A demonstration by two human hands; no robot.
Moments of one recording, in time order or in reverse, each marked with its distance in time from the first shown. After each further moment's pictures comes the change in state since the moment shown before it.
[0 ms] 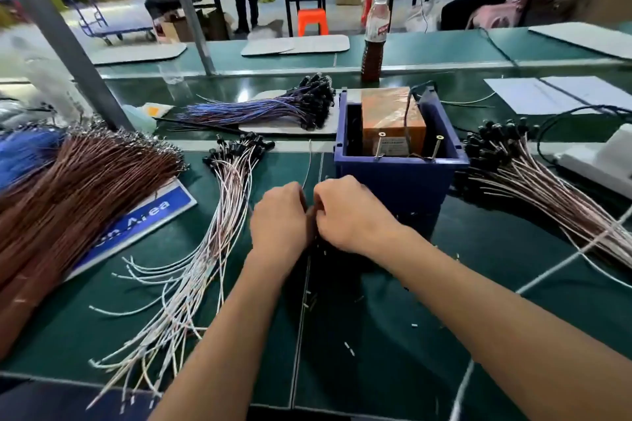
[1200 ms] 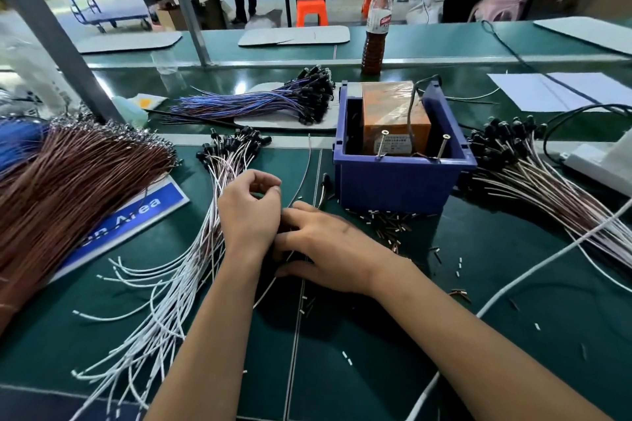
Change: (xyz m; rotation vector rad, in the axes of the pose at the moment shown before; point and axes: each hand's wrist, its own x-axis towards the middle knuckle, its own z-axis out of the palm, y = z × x) left_hand 0.012 -0.029 -0.002 -0.650 0.339 -0.184; right_hand -0.012 0.010 0.032 0.061 -0.050 -0.596
